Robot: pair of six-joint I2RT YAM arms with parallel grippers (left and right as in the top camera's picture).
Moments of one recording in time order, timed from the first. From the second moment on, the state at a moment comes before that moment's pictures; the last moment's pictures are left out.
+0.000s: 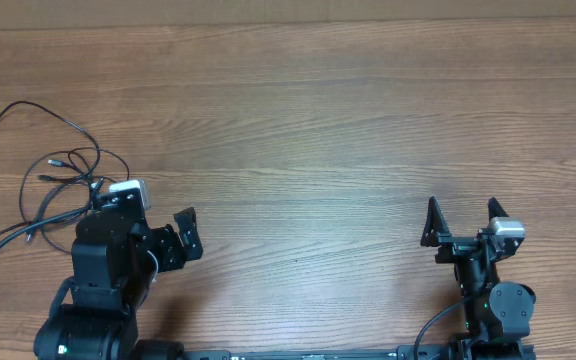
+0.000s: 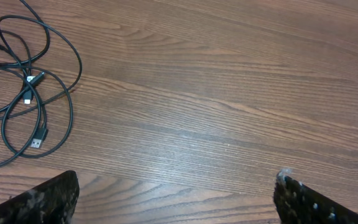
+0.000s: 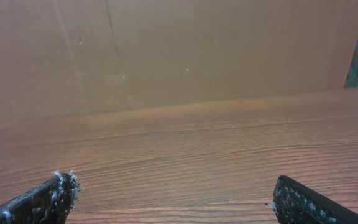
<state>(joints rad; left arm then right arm) -0.11 0.67 0.89 -0.95 -0.02 -0.32 0.03 0.01 0.02 -0.03 0.01 0.12</state>
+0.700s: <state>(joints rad) -0.11 0.36 0.51 -0.64 -0.02 -0.32 0.03 0.01 0.02 -0.03 0.01 0.12</state>
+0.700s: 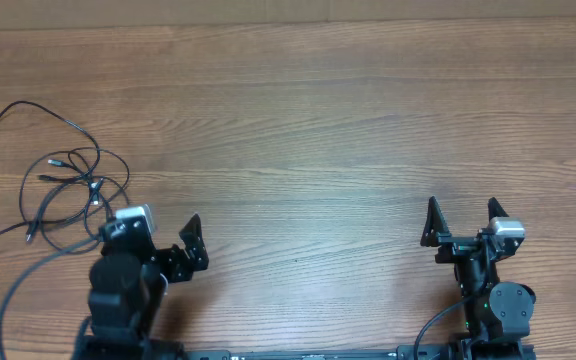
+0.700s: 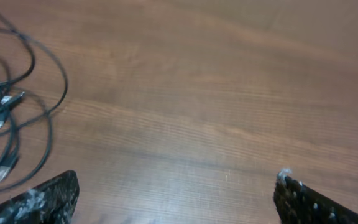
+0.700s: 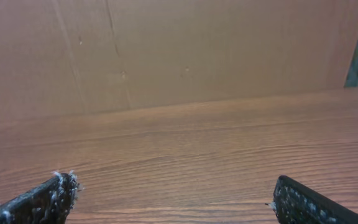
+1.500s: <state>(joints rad) -0.11 0.01 0.02 0.22 0.03 0.05 0.03 0.01 0.02 -0.03 0.01 0.12</state>
